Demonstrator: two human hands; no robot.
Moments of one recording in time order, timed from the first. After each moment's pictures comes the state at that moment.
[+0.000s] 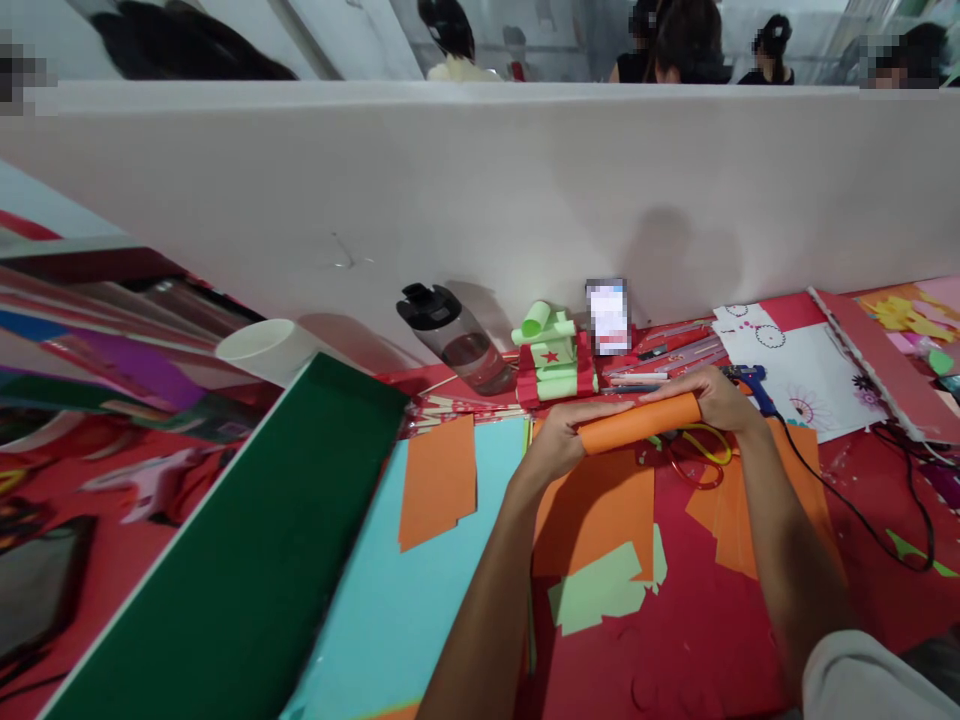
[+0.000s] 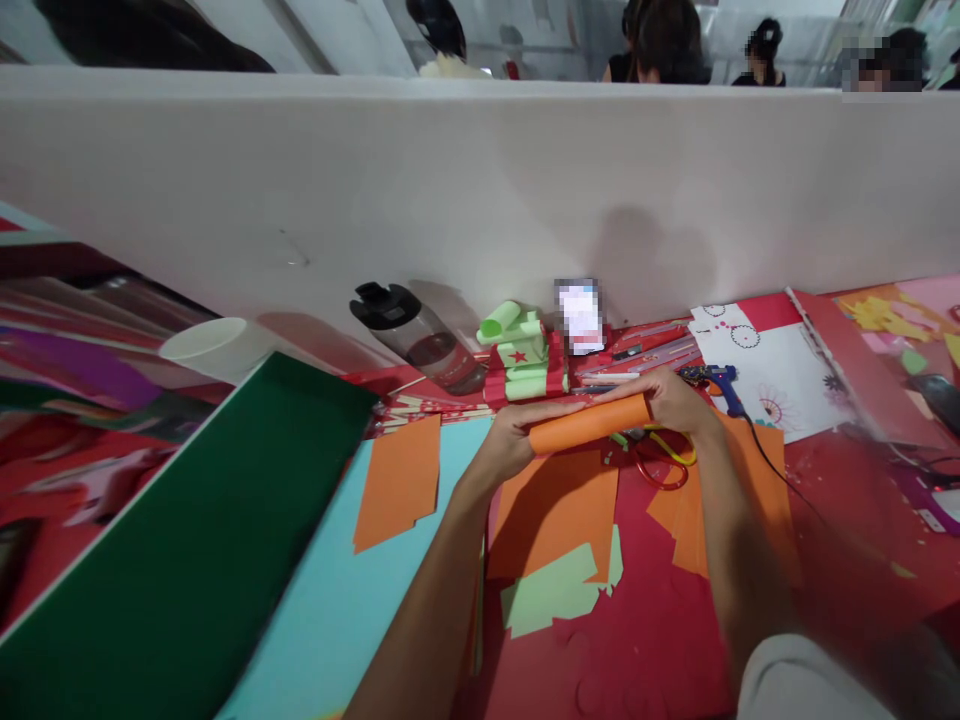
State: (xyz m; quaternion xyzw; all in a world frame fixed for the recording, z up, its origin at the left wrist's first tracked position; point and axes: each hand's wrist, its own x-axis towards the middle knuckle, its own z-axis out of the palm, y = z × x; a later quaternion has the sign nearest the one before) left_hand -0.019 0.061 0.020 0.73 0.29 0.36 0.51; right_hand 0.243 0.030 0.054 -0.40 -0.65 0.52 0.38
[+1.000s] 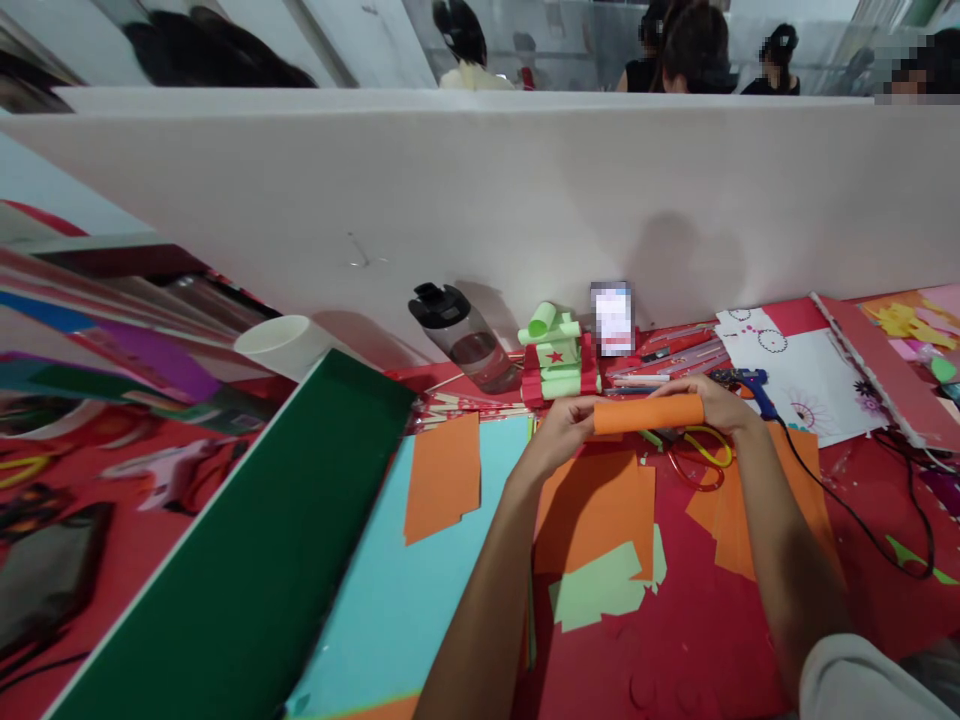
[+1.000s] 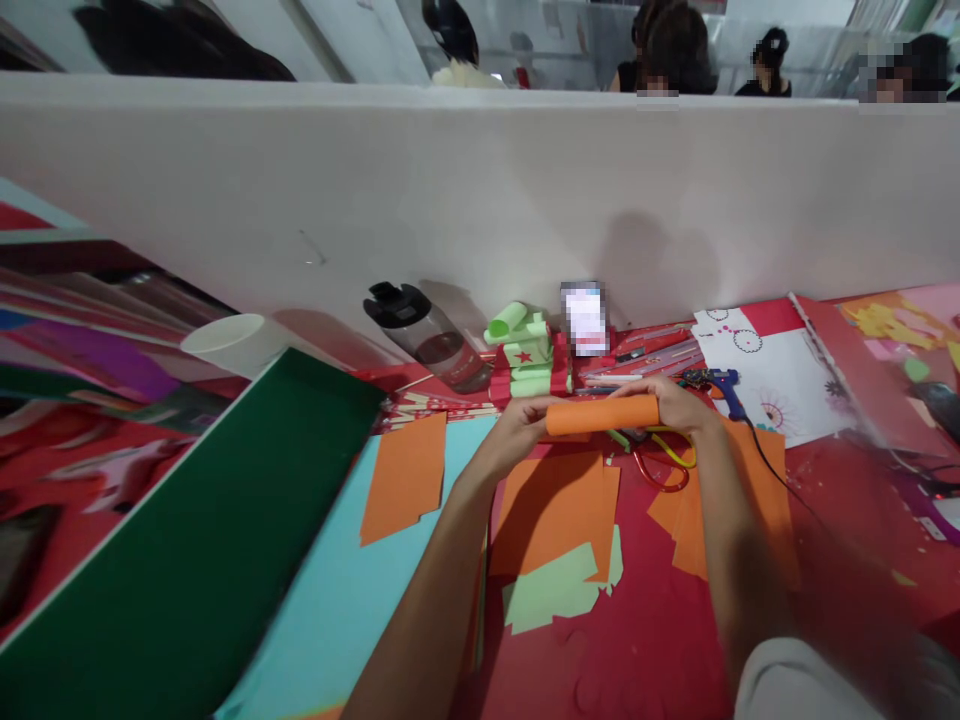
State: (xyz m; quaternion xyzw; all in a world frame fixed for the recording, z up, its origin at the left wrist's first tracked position) left_hand -0.016 0.063 0.024 0.62 0.36 0.33 0.62; right_hand 0.250 0.041 0.026 -0.44 -0.55 0.62 0.34
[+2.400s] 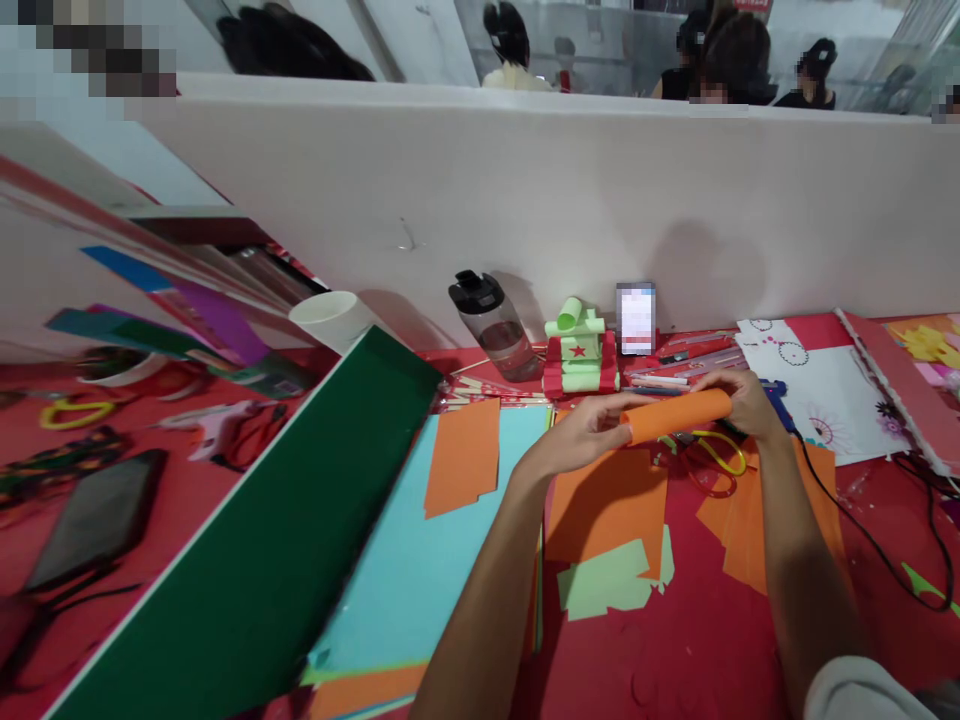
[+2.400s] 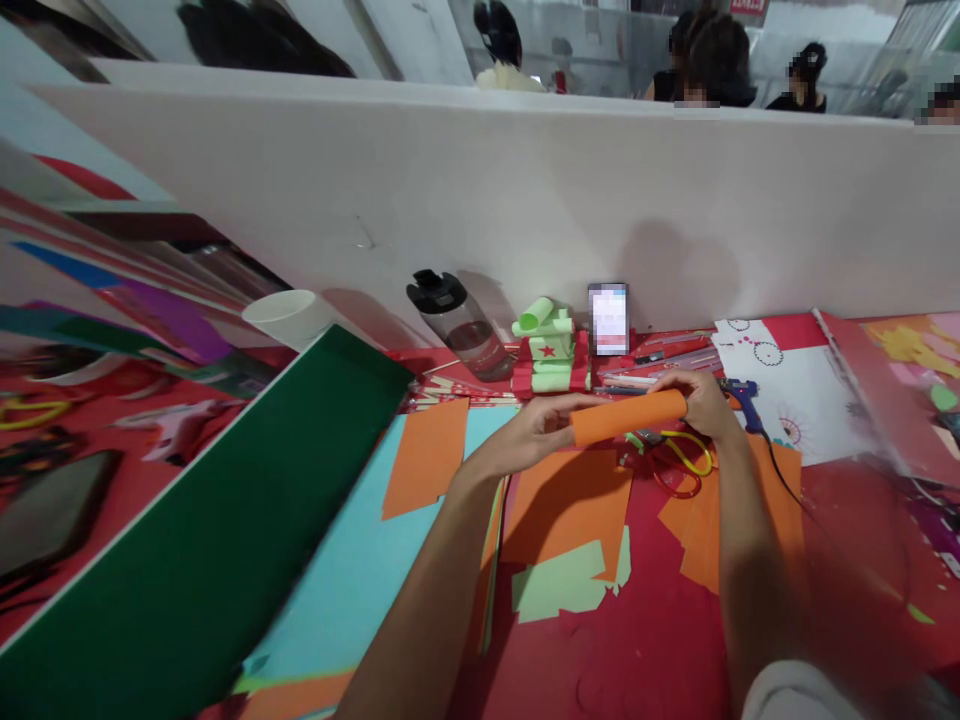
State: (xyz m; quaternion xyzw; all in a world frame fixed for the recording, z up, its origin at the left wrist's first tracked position) left_hand -0.027 0.048 0.057 0.71 0.27 0.27 0.60; right_hand 0.268 0.045 0.019 -0.46 -0.63 0.40 0.47
